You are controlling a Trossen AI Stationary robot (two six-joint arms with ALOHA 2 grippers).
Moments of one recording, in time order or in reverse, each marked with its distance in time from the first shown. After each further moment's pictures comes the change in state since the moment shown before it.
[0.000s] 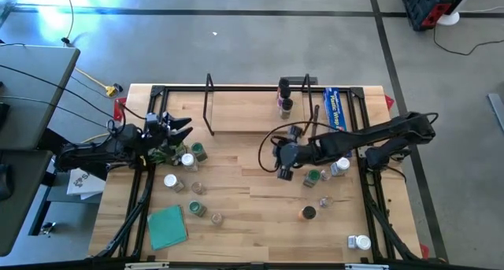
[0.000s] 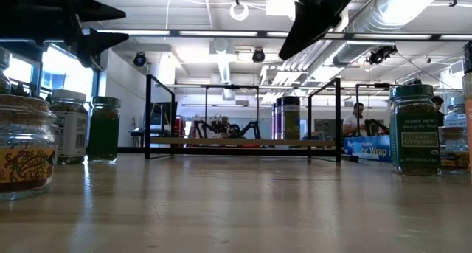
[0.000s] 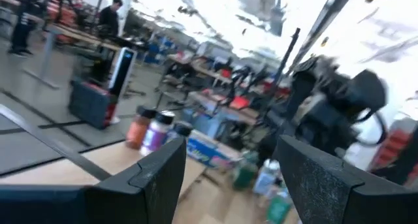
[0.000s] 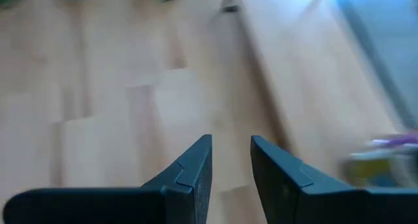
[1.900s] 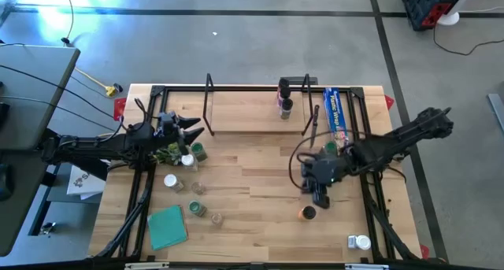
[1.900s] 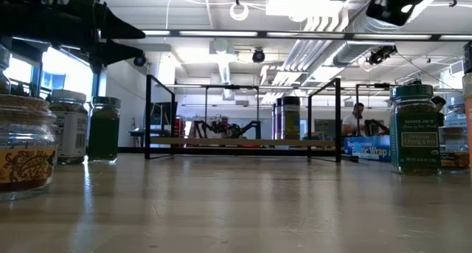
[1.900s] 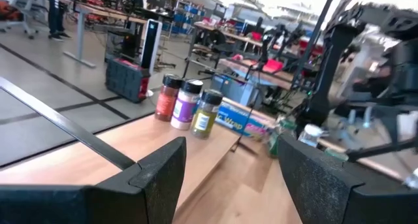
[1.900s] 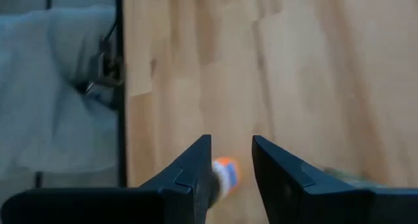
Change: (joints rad) left arm 0.000 0.317 0.043 0.096 -0.056 0.052; right arm 0.229 -0.235 -0.112 -0.125 -0.515 0.446
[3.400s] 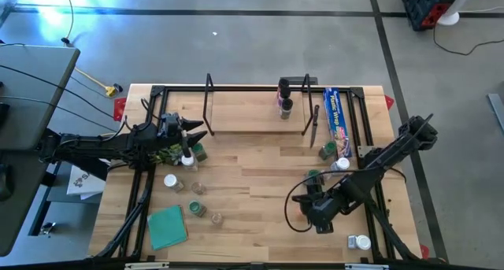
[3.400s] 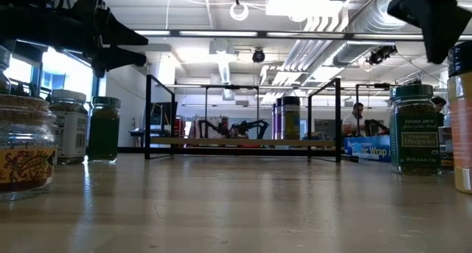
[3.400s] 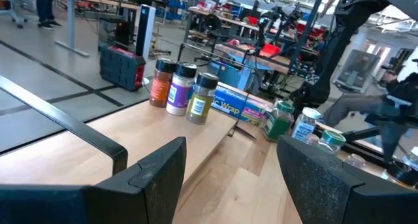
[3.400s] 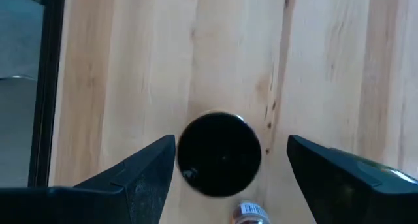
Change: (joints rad) left arm 0.000 0.051 0.000 0.008 0.041 -0.006; right arm 0.234 0.267 0.070 -0.106 0.173 -0.099
